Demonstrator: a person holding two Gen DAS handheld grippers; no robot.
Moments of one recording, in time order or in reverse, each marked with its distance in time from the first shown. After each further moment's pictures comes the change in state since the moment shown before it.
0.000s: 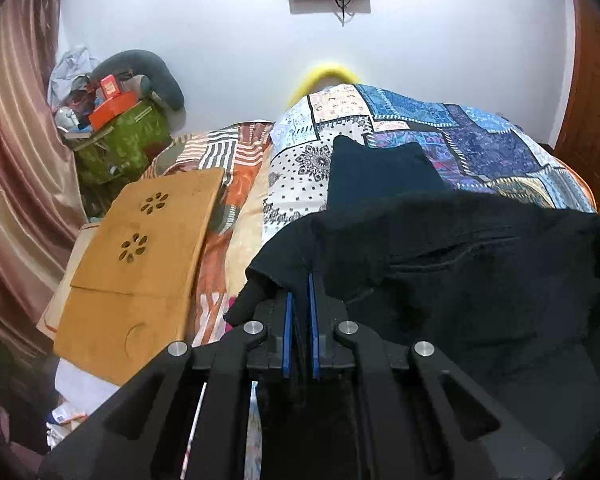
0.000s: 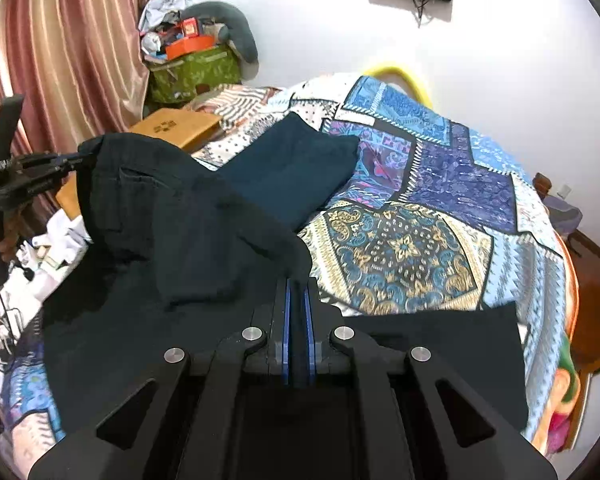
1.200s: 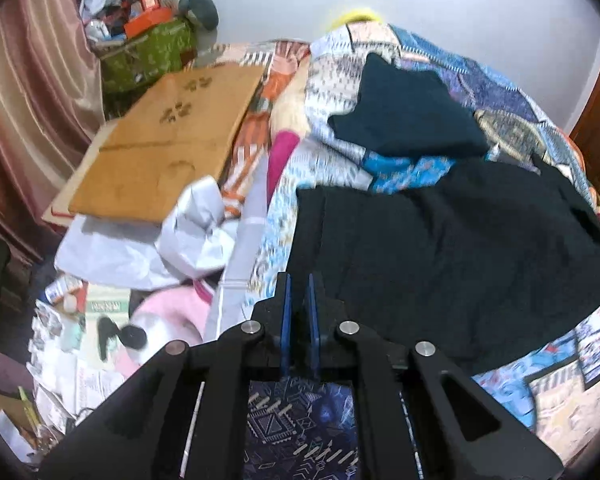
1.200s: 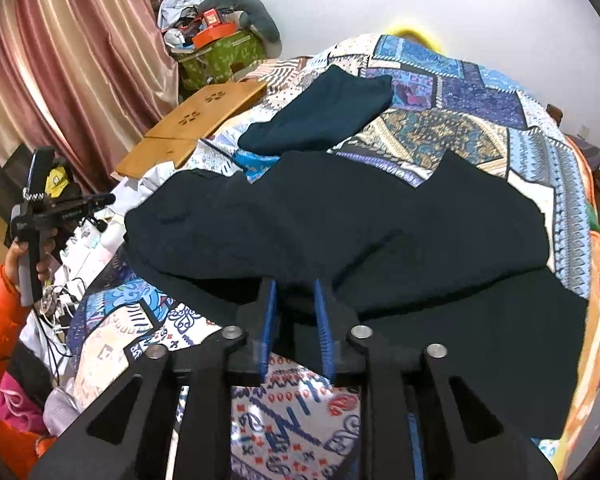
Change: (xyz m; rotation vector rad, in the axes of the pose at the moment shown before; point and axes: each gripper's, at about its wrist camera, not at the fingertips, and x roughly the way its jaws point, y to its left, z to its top) left arm -0.077 0.046 -0.140 -0.154 0.200 -0.010; right arm -0.066 0.039 -0.101 0.089 0.061 0.121
